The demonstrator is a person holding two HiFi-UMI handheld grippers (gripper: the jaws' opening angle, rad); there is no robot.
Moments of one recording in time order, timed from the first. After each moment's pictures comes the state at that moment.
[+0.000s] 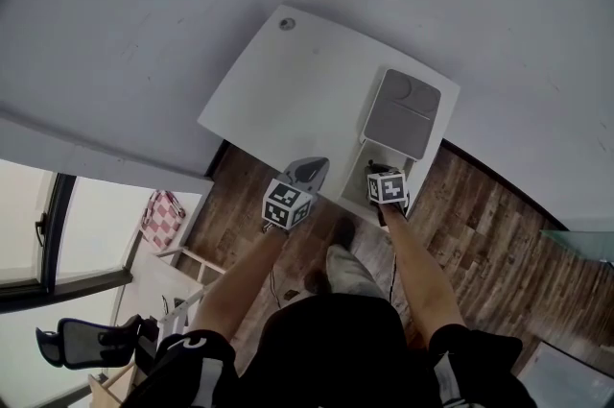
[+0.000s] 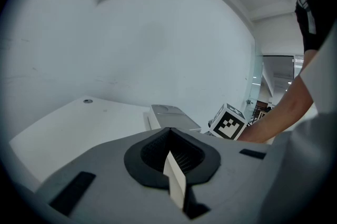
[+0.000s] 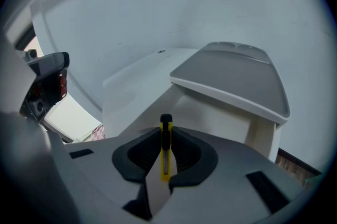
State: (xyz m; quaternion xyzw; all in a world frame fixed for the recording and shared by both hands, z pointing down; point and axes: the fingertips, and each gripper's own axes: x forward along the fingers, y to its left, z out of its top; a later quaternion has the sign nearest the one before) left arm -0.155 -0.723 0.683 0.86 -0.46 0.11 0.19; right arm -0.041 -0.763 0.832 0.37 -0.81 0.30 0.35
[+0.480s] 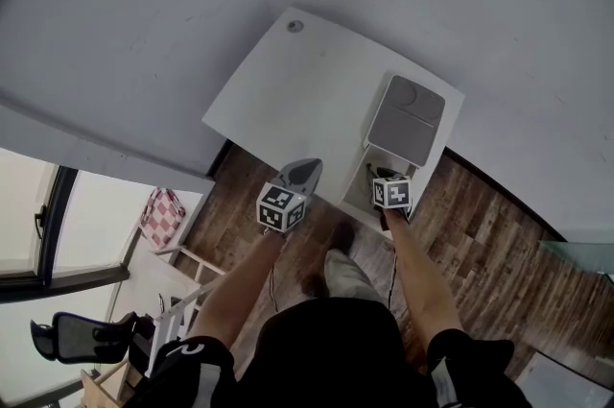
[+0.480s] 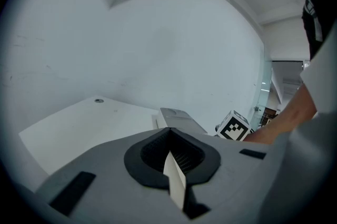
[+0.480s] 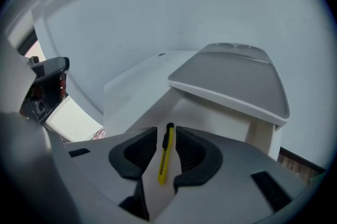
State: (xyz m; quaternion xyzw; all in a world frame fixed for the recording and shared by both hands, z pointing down) left arm -0.184 -0.718 0.676 0.84 -0.50 0.08 0.21; right arm -0.039 -0.764 0.823 0.37 -0.81 0.30 0.33
